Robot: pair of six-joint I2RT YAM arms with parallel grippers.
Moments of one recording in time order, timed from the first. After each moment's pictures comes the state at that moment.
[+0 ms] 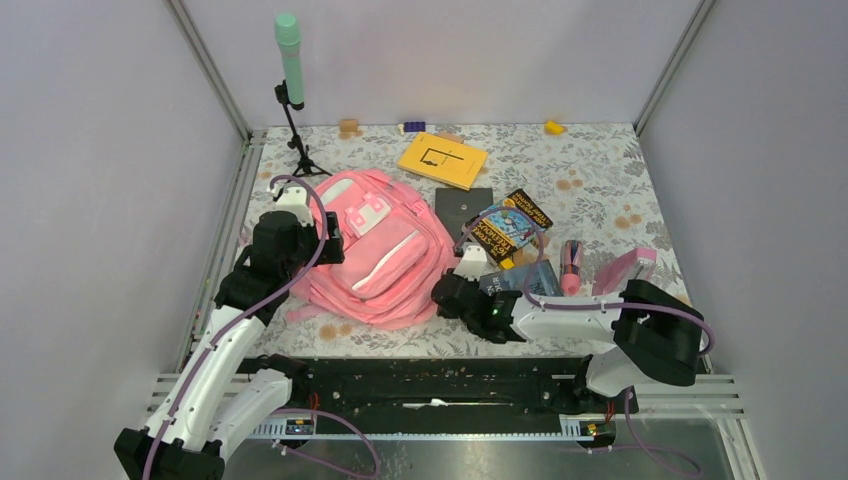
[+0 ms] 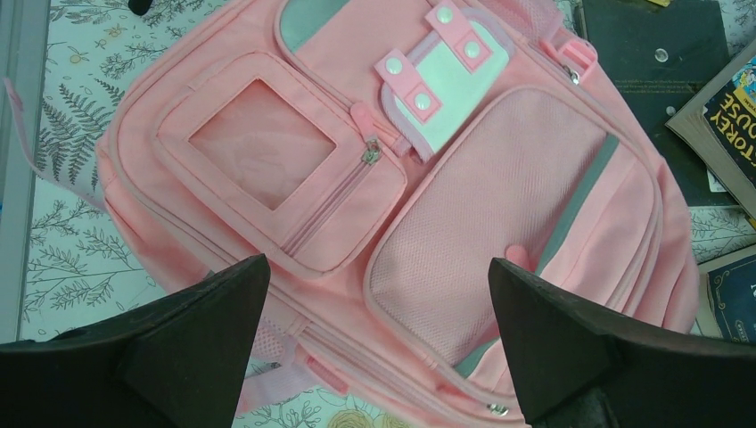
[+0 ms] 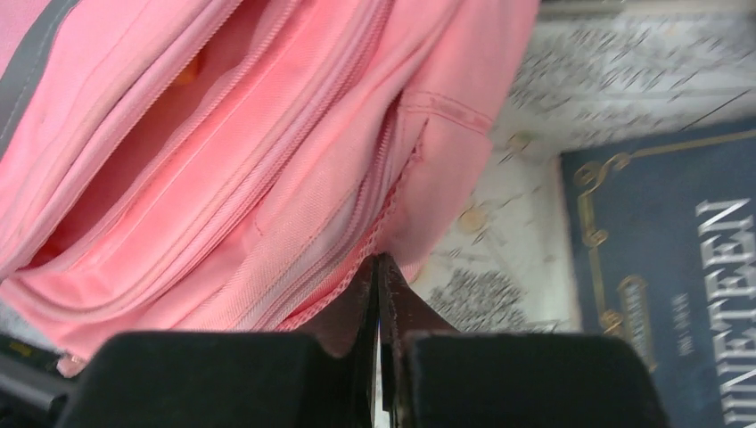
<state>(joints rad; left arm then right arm) -0.30 0.80 0.81 -0.54 -0.16 -0.22 1.17 1.48 0.72 -0.06 0.55 0.98</state>
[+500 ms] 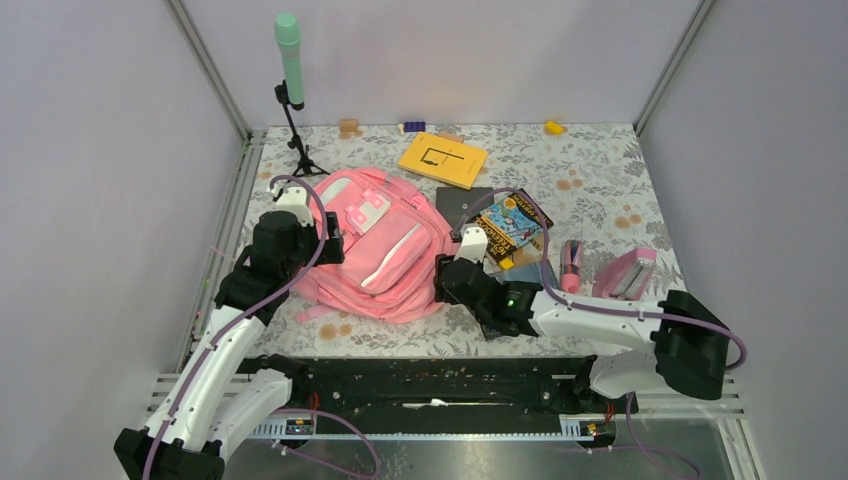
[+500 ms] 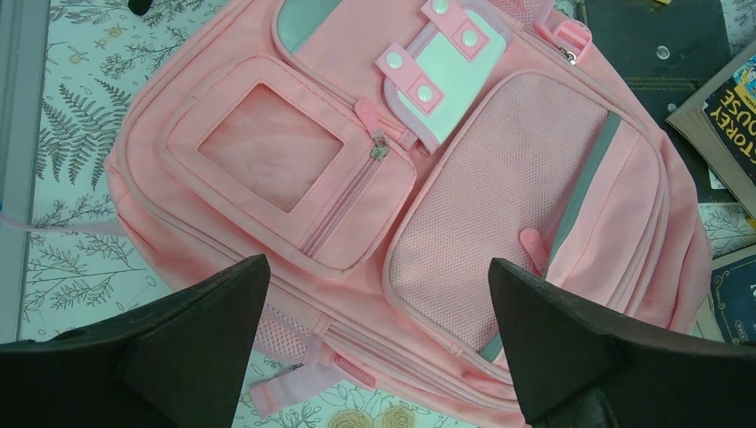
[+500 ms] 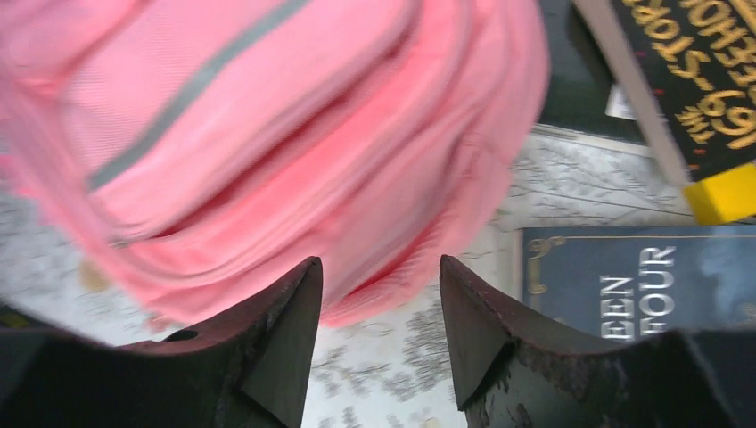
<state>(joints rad) -0.30 0.80 0.81 -0.54 -0.16 -0.22 1.10 1.37 0.78 -0.13 0.57 0.69</state>
